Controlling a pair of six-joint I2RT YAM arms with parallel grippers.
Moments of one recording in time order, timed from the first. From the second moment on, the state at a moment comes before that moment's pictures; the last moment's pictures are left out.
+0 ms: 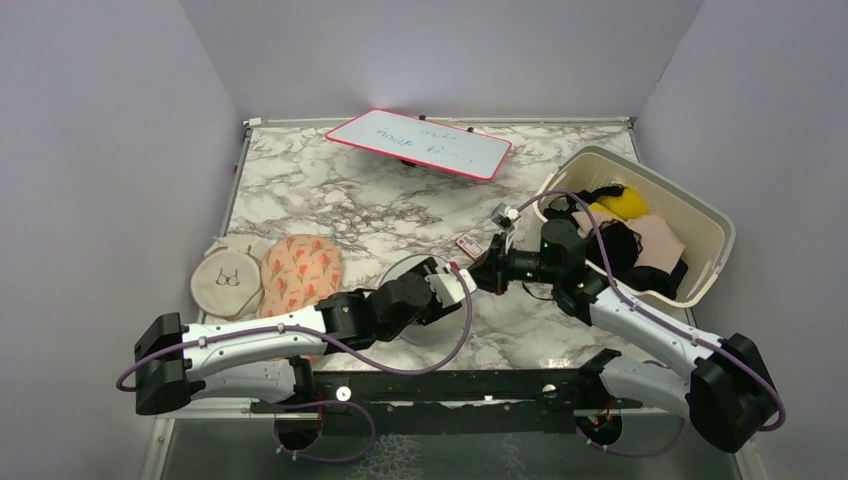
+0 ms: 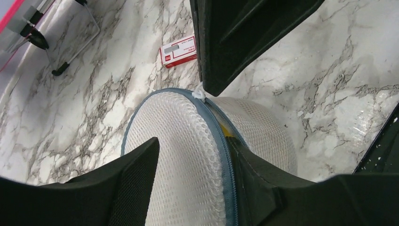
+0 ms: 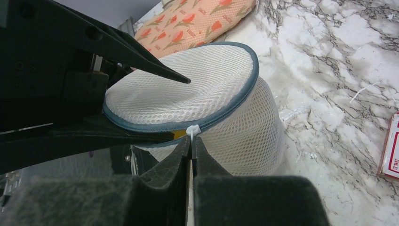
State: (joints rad) left arm -1.25 1.05 0.71 -0.15 -0.41 0.19; right arm 0.58 1.07 0.52 0.28 -0.73 0.31
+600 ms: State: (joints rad) left arm -1.25 1.21 0.82 -0.24 -0.47 0.18; right arm 0.60 1.03 0.54 0.17 -0.74 0.28
